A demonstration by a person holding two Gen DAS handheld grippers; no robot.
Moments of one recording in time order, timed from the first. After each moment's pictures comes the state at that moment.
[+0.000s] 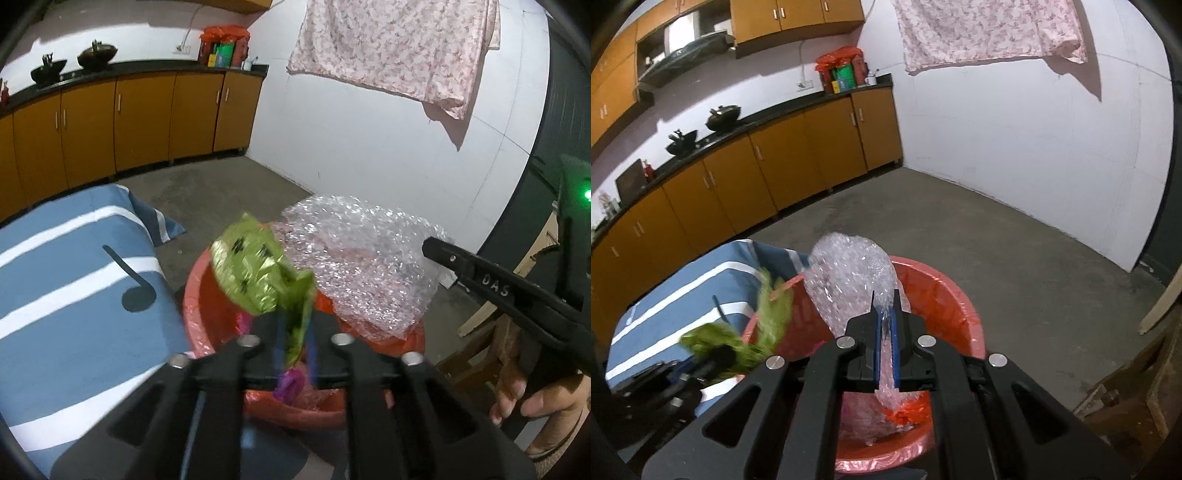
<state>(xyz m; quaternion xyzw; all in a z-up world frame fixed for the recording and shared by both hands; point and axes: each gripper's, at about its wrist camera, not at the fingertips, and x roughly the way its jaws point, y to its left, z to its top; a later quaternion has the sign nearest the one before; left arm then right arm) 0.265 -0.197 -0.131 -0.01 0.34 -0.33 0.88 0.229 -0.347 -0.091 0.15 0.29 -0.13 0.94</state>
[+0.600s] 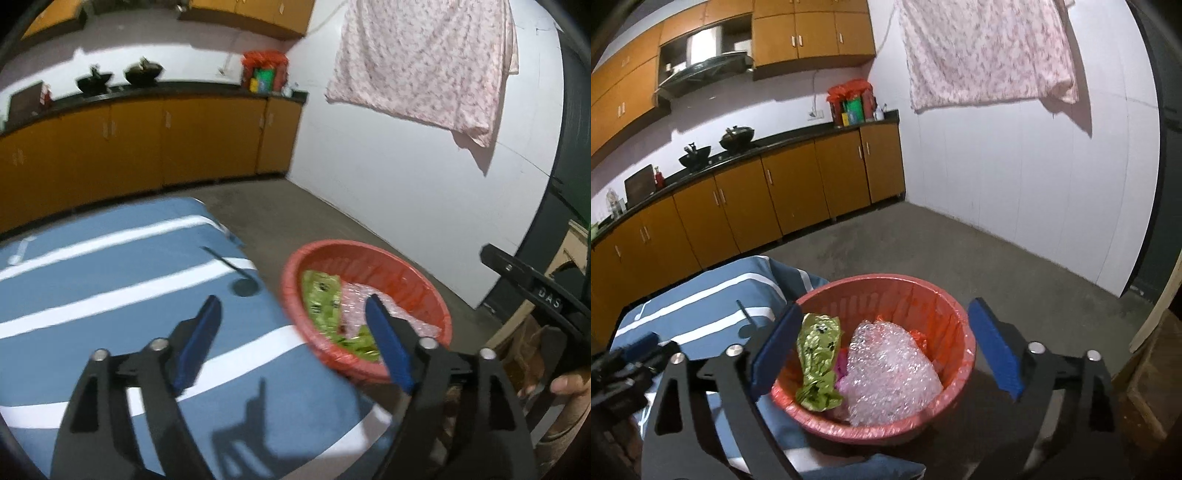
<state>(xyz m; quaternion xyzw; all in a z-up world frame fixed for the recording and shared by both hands) 0.217 -0.084 -0.099 -0.02 0.29 -0.25 0.92 0.160 -0.309 -0.059 0.10 0.22 -0.15 0.96</state>
